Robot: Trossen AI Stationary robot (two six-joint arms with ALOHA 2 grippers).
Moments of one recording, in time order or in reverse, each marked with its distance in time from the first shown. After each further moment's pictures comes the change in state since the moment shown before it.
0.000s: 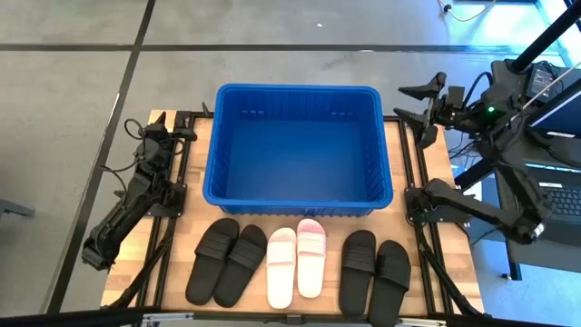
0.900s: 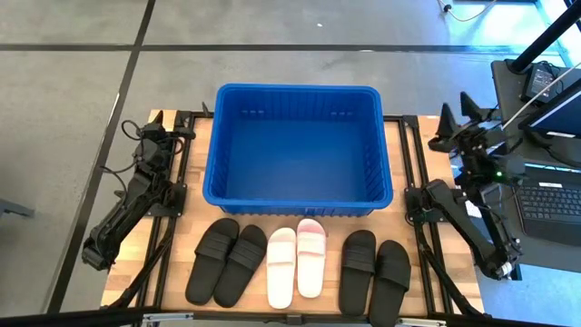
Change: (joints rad) left arm 0.000 0.000 0.000 0.045 -0.029 -0.001; right arm -0.226 -0.563 -0.579 0.588 0.467 0.125
